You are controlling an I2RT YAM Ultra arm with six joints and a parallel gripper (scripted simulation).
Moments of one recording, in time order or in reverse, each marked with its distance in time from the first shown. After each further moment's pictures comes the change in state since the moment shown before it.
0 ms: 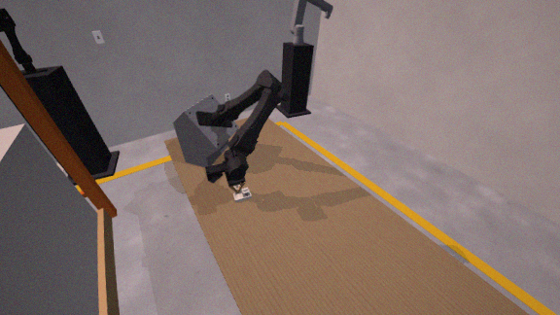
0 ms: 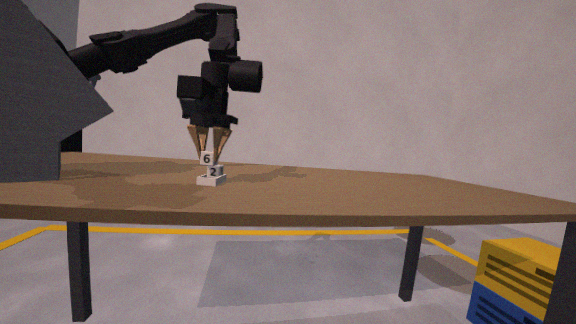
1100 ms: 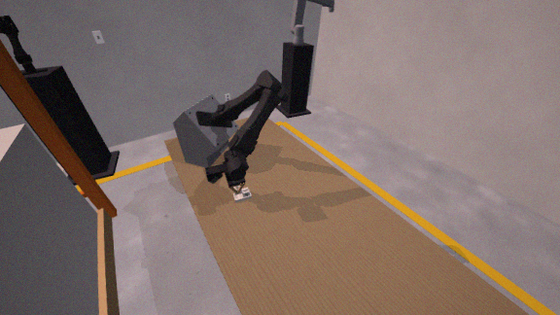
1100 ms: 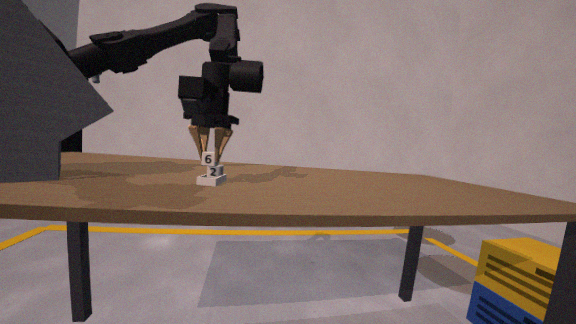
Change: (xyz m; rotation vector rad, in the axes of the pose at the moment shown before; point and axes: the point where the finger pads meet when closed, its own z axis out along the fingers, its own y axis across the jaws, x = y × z) arm -0.001 0.003 0.001 -0.007 0.000 -0.003
